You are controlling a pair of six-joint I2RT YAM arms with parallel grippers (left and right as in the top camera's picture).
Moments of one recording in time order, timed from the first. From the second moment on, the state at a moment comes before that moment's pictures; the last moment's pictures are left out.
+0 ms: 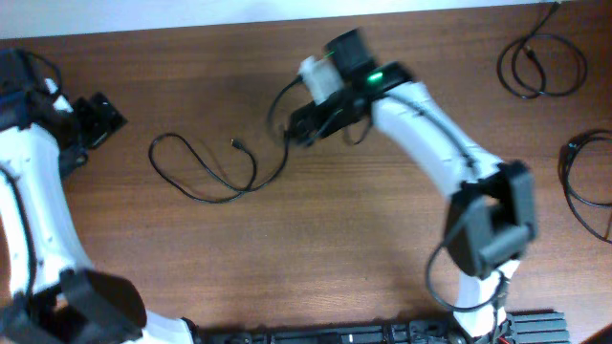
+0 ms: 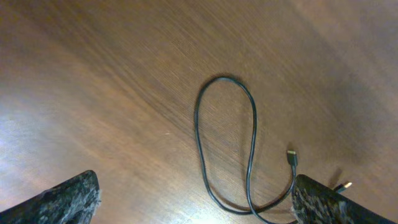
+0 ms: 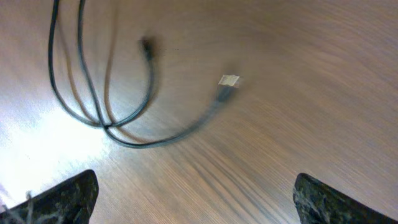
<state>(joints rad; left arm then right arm) 0.38 1.69 1.73 -1.23 0.07 -0.34 0.48 2.04 1.70 -0.80 -0.40 -0.08</state>
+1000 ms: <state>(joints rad) 0.40 1.37 1.74 -1.43 -0.04 -0.39 0.88 2.31 1.73 -0.58 -0.19 -0.37</state>
